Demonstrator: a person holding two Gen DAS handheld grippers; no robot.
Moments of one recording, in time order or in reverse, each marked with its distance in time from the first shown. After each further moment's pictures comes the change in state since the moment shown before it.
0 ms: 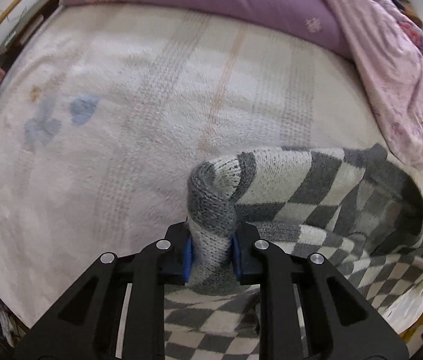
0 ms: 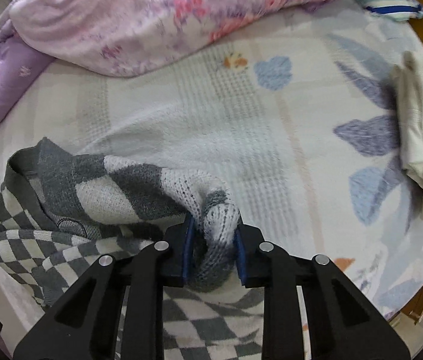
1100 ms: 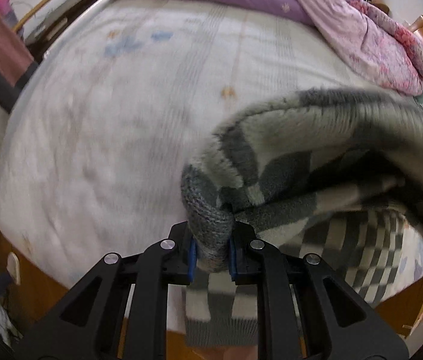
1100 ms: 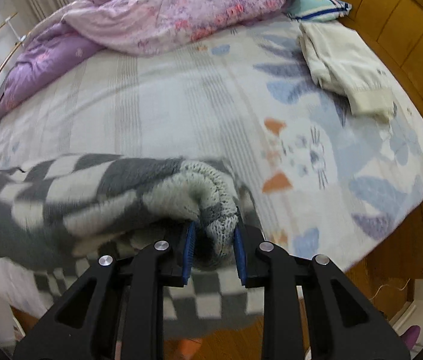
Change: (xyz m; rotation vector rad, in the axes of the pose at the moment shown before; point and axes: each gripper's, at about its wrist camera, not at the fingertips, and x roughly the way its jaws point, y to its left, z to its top) left arm -0.107 0.093 -0.323 0.054 -0.100 -0.031; right arm -0.093 -0.038 -0.364 -0.009 -0.210 -0.045
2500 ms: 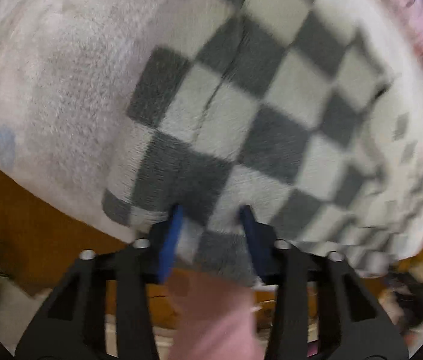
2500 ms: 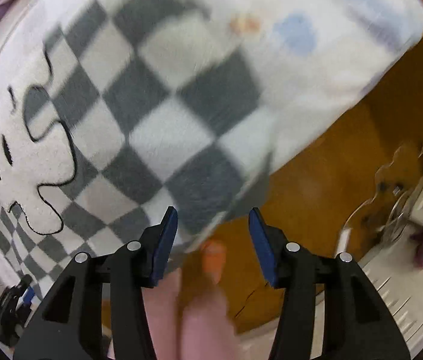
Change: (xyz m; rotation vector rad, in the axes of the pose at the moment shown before) left arm 0.098 0.012 -0.124 -0.178 0.446 -0.058; right arm 0.072 -0.007 -0.090 0.314 0.372 -0.078
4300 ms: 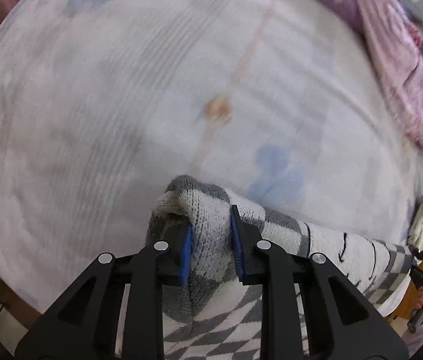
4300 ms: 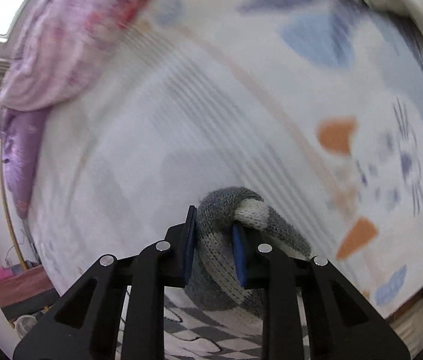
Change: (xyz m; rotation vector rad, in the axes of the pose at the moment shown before) left arm -0.111 -0.134 0.259 -0.033 -0.256 -0.066; right arm -0.033 0.093 0.344 0.077 -0.047 0.429
